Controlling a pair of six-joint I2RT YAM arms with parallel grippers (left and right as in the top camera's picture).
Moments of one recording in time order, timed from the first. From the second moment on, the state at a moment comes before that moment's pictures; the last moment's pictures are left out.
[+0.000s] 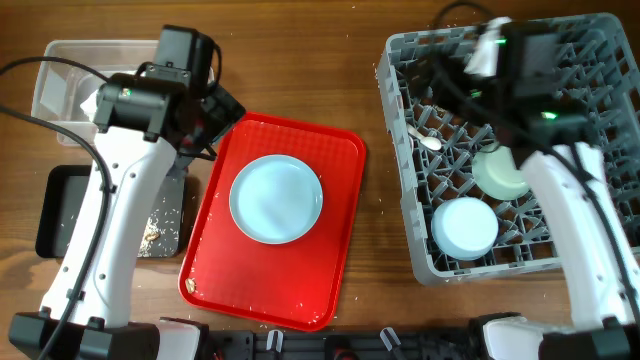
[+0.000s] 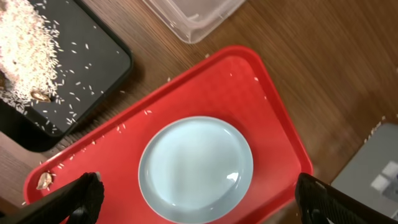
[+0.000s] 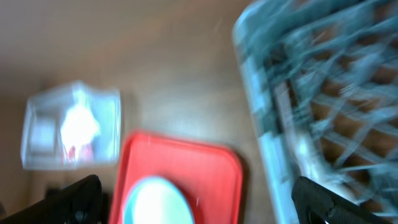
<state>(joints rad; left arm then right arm) -0.20 1.55 1.63 -1.34 -0.14 -0.99 0.18 1.48 1.38 -0.72 -0.31 0.49</state>
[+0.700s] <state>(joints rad) -0.19 1.55 1.63 -1.34 -0.15 -0.99 0.49 1.70 1.38 -0.83 -0.19 0.34</state>
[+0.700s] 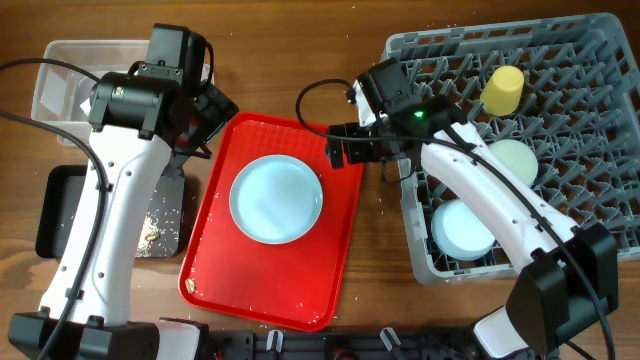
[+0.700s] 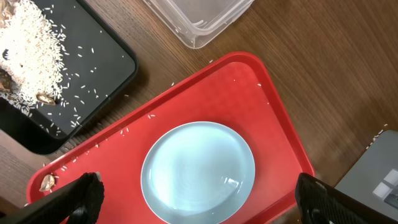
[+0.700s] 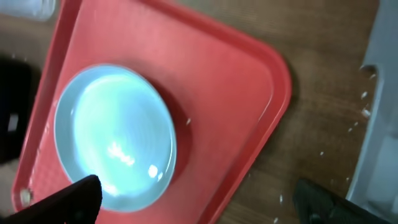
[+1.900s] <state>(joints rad) -0.19 1.55 1.63 -1.34 -0.15 -0.99 0.70 1.99 1.30 -0.83 -0.25 0.46</state>
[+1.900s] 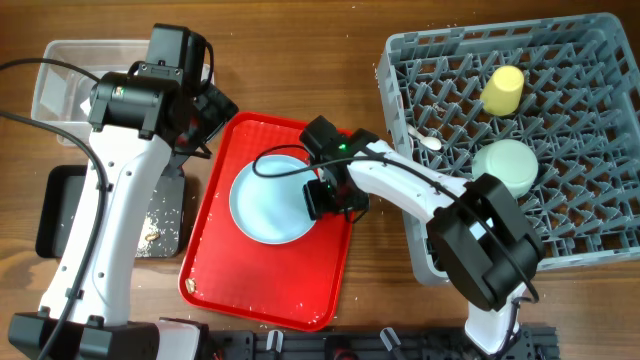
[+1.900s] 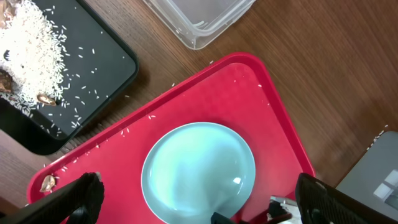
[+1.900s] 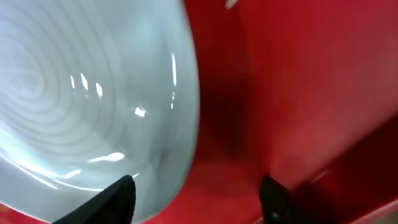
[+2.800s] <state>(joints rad) -0.19 1.55 1.63 -1.34 -0.15 -0.99 0.70 1.99 1.30 -0.77 -0.28 0.87</state>
